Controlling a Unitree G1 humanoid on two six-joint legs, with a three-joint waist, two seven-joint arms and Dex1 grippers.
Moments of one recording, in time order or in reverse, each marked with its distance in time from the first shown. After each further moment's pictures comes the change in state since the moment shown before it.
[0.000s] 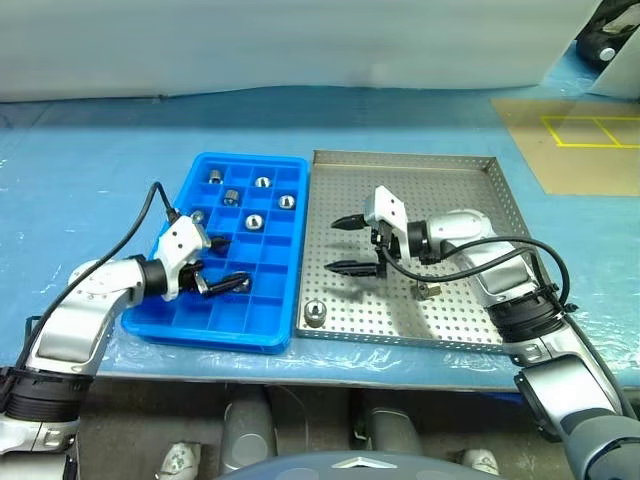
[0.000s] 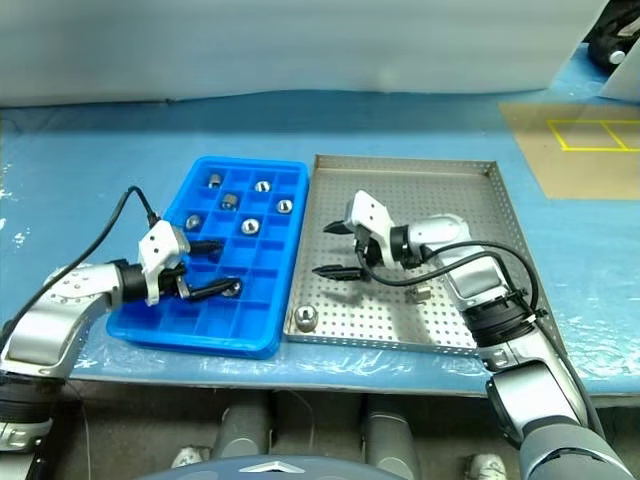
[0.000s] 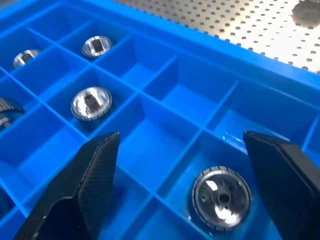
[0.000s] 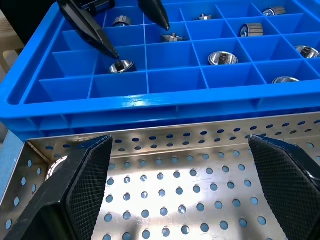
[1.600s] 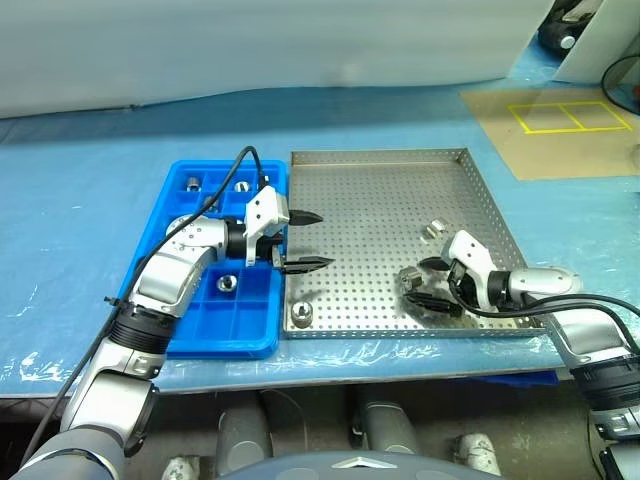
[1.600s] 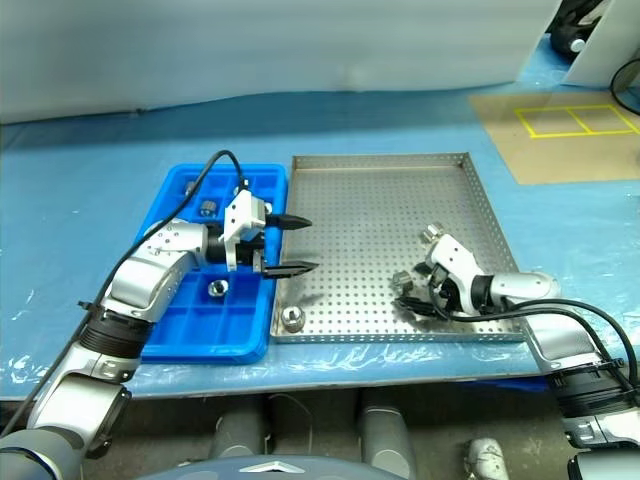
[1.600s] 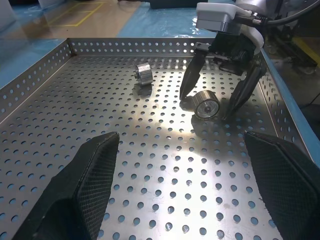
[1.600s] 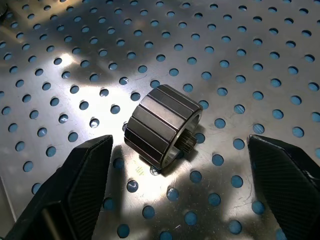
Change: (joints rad) left arm -0.339 -0.246 -0.240 0.170 -0.007 -0.094 -0.167; right arm 0.391 -0.248 -0.208 -0.069 -0.018 0.037 -0.139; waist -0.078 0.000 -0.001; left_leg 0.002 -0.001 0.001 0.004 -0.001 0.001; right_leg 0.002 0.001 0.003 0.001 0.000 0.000
